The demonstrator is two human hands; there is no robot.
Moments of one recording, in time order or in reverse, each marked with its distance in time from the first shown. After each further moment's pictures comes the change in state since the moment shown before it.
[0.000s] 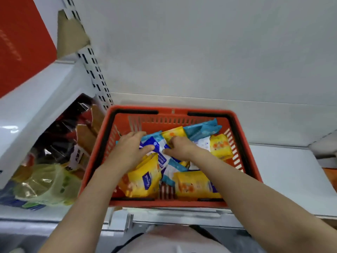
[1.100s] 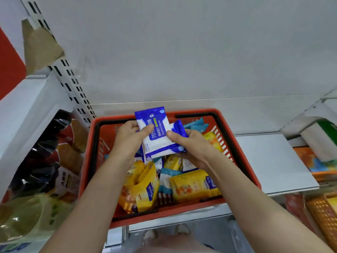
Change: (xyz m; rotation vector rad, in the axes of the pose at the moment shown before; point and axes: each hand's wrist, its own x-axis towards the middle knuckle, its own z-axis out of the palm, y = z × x) left_hand 0.034 0.038 -0.015 -1.152 0.003 -0.171; right_hand -0.079 -0.020 -0.041 1.437 0.179 0.099
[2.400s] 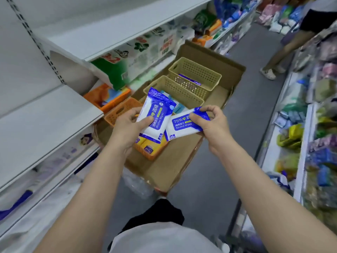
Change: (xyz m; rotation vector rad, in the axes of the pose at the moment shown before) left_hand -0.402 -0.205 0.591 0.223 -0.899 -0.028; right_hand -0.526 0.215 -0.550 0.347 1.252 -0.304
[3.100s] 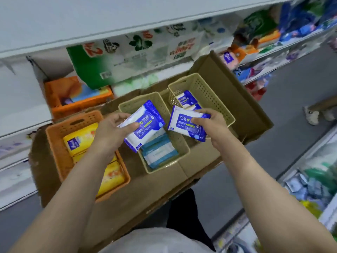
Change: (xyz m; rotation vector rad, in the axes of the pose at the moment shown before) left_hand 0.222 -0.005 0.127 -0.019 0.454 -0.108; right_hand 0.383 -0.046 -0.022 -0.475 -0.342 0.185
